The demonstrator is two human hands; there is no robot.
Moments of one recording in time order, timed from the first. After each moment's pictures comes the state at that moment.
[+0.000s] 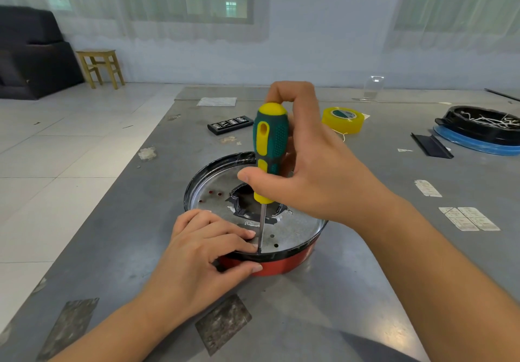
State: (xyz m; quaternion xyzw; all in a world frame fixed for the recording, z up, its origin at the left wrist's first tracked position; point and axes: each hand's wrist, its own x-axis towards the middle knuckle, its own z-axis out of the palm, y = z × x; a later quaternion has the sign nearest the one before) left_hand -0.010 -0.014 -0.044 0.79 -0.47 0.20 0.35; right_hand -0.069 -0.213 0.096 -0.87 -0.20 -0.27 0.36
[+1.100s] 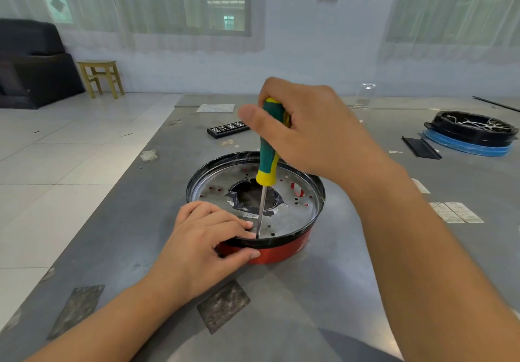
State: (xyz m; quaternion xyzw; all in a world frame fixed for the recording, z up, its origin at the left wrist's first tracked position) left_hand -0.015 -0.013 -0.039 0.80 -0.47 0.20 0.32; right_hand -0.074 -0.208 0.126 -0.93 -0.07 -0.31 0.19
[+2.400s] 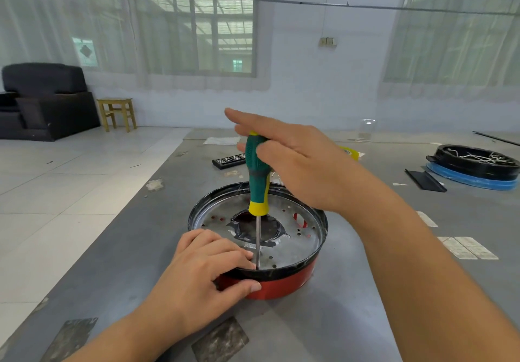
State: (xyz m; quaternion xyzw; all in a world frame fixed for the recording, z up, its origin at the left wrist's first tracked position) left_hand -0.011 -0.012 -0.043 0.79 -0.48 0.23 0.29; right_hand -0.079 -0.203 0.126 -0.90 -0.17 -0.20 0.35
